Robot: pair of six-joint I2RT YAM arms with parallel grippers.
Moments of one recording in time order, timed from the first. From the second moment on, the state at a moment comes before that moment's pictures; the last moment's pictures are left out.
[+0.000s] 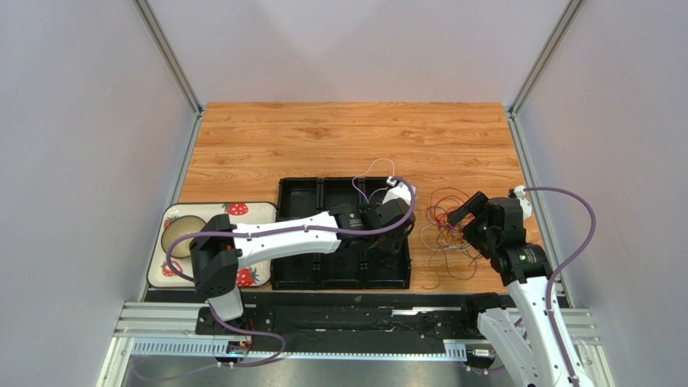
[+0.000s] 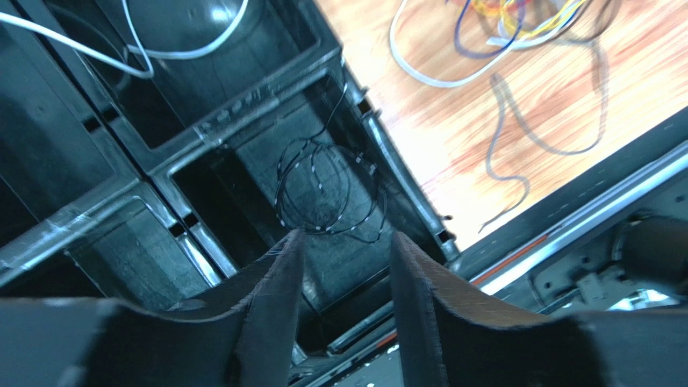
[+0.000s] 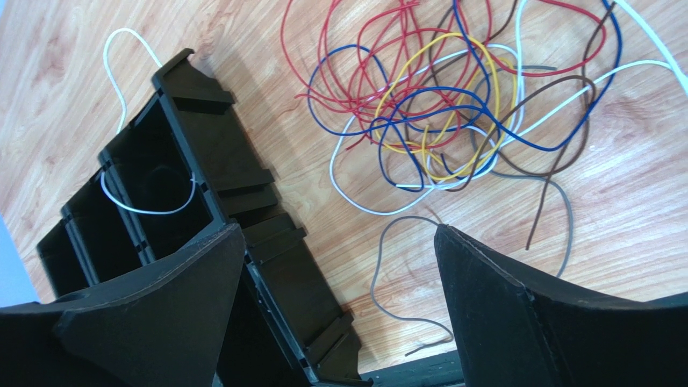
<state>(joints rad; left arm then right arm) -1.24 1.72 1.40 -0.56 -0.34 -0.60 0.12 0.63 0.69 -0.79 0.11 0.84</state>
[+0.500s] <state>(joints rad) -1.26 1.81 1.54 -0.47 -0.29 -0.54 0.13 0.70 0.68 -0.82 0.26 0.84</state>
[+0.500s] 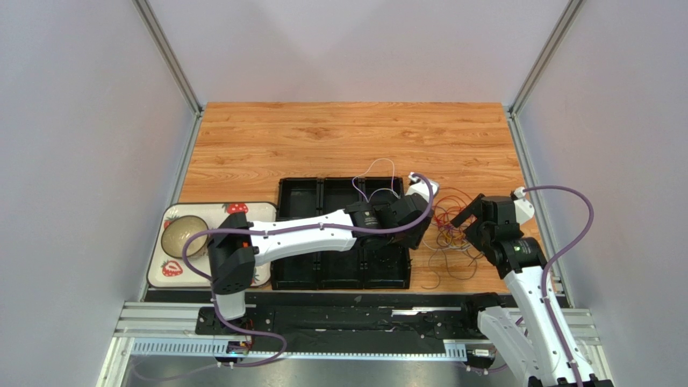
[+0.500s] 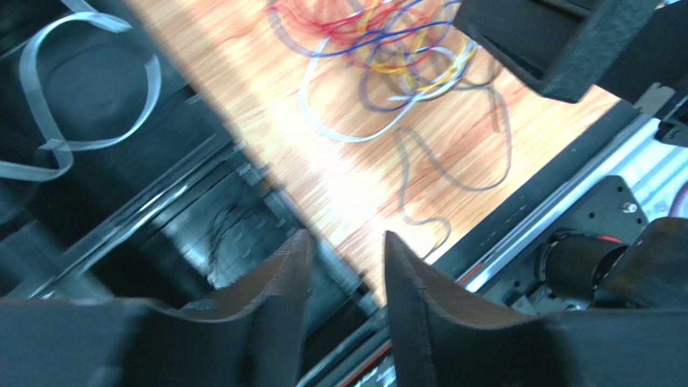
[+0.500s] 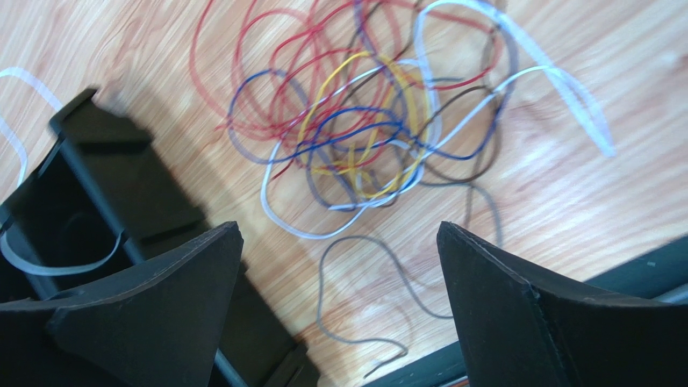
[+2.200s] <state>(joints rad) -1.05 2.15 1.60 -0.02 0.17 -0.17 -0.17 1.09 0.63 -0.38 -0.01 0.73</state>
